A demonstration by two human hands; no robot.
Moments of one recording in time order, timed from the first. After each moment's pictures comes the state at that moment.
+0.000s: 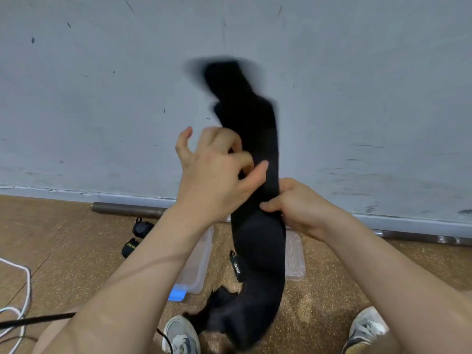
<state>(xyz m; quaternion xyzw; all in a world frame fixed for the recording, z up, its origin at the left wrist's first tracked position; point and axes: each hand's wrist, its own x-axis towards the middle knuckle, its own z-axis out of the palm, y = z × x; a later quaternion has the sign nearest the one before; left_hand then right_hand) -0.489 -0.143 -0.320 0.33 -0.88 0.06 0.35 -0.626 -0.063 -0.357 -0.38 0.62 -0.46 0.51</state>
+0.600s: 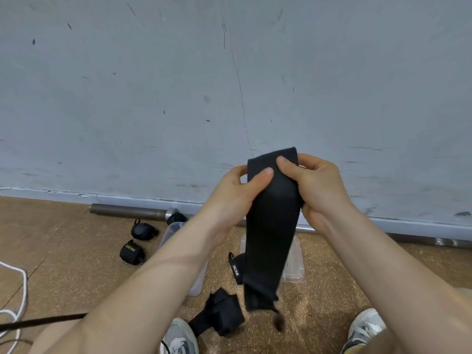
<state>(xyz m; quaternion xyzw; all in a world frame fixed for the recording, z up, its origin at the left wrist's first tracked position) -0.502 -0.127 -0.343 0.36 -0.62 -0.65 0.24 -0.626 -0.060 -0.334 -0.20 0.57 -0.71 0.37</state>
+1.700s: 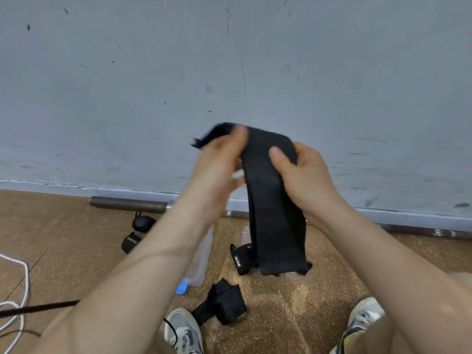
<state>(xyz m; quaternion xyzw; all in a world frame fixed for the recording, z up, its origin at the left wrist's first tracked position) -0.493 -0.141 -0.320 0.37 -0.50 -0.70 0.35 -0.613 -0.074 -0.348 -0.38 0.66 -0.61 0.24</state>
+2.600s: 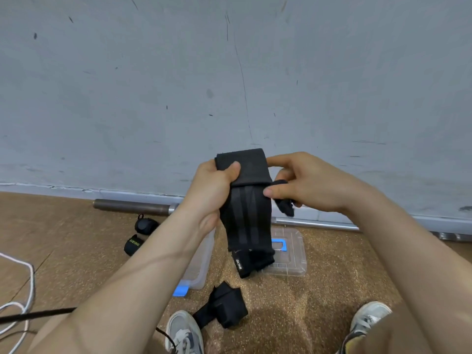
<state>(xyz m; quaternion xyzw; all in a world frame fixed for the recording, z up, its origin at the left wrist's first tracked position) -0.485 -0.146 -0.339 0.42 -0.53 -0.65 0.34 -0.640 -0.054 -0.313 -0.58 0.67 -0.30 0.35</state>
